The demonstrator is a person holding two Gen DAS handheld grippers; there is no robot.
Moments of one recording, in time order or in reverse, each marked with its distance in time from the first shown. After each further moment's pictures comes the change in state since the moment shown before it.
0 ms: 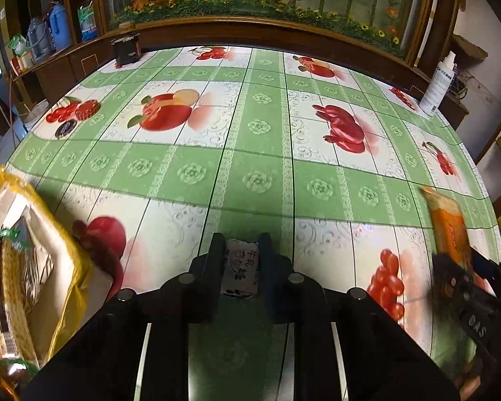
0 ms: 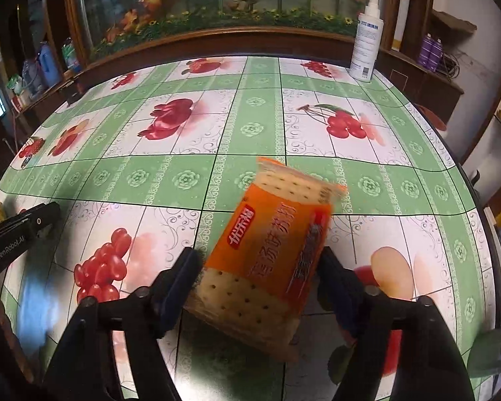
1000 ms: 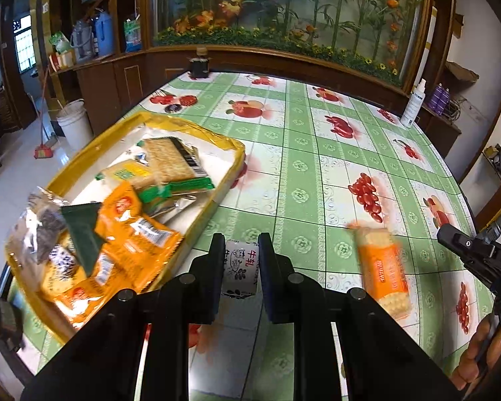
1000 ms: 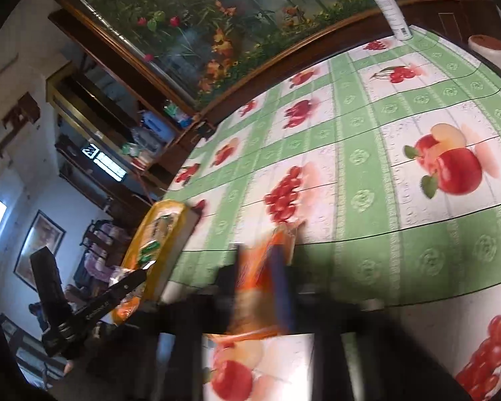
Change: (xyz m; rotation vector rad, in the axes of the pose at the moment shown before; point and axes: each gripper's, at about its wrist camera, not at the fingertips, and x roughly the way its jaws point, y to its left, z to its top) left arm -0.155 0.071 -0.111 -0.058 -0.136 0.040; right arm -0.114 -0.008 -0.090 0.256 -0.070 0.702
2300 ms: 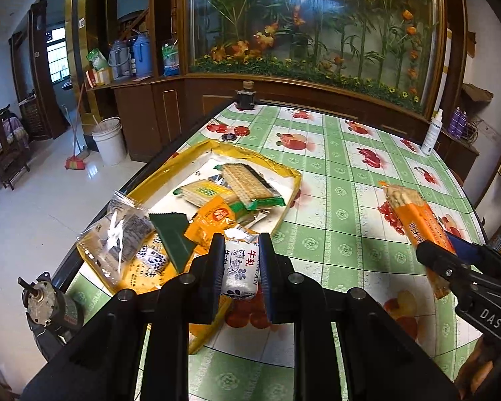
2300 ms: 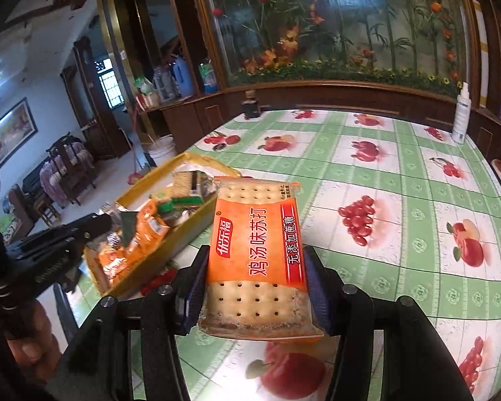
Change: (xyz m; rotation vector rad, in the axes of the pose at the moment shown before) left arm -0.057 0.056 -0.013 -0.040 -0.122 0.112; right arm 0.027 0.153 -0.051 -0.485 0.010 -0.219
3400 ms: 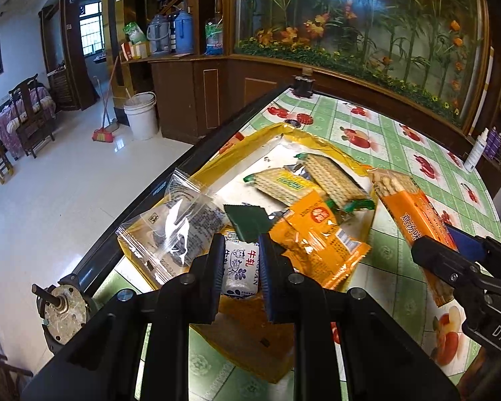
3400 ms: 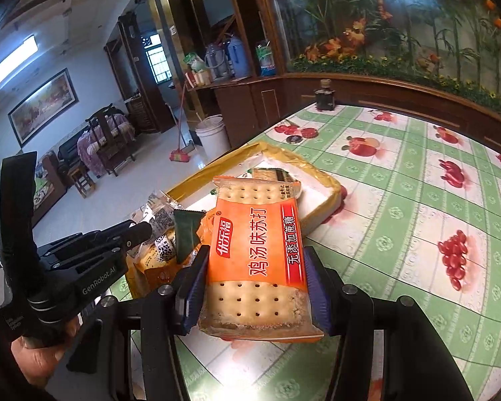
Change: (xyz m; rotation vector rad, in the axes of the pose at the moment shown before) left arm 0.040 0.074 -0.001 -0.113 0.066 0.110; right arm 0.078 0.086 0.025 -0.134 0.080 0.176
